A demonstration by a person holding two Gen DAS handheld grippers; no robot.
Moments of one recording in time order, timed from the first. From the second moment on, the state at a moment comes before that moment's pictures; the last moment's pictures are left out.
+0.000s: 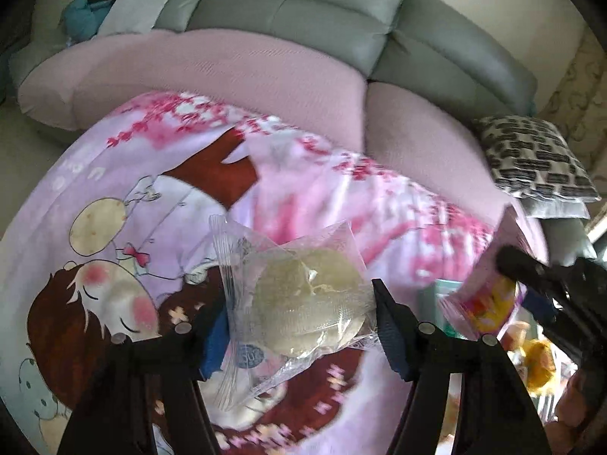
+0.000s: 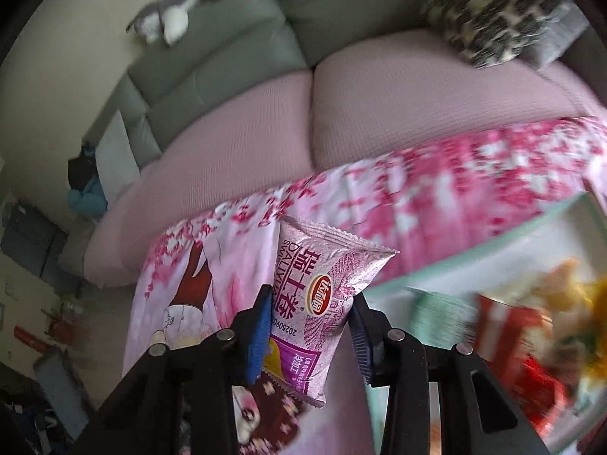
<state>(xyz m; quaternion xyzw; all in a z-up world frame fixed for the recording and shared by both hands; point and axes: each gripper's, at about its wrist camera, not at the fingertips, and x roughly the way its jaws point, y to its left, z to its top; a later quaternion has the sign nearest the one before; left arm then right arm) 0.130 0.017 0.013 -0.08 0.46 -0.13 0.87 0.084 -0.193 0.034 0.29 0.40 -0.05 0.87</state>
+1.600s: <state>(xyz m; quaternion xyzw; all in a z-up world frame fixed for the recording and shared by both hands) 0.016 -0.092 0.025 0.06 0.42 -0.20 0.89 -0.080 -0.273 -0.015 0.21 0.40 -0.19 0.87</state>
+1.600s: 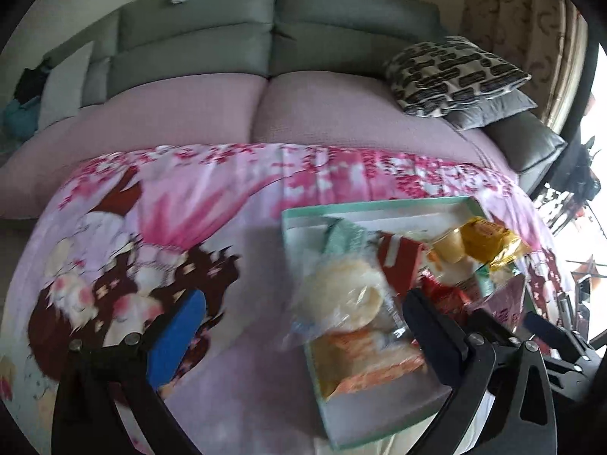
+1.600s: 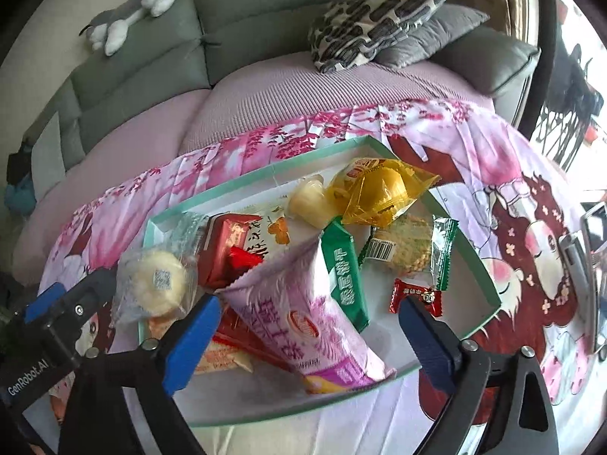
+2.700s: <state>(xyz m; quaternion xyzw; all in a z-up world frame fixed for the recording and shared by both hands) -0.014 -0.031 -0.024 0.11 0.51 -0.06 0.85 -0.111 -0.238 -0.039 0.17 0.44 -0.18 0.86</state>
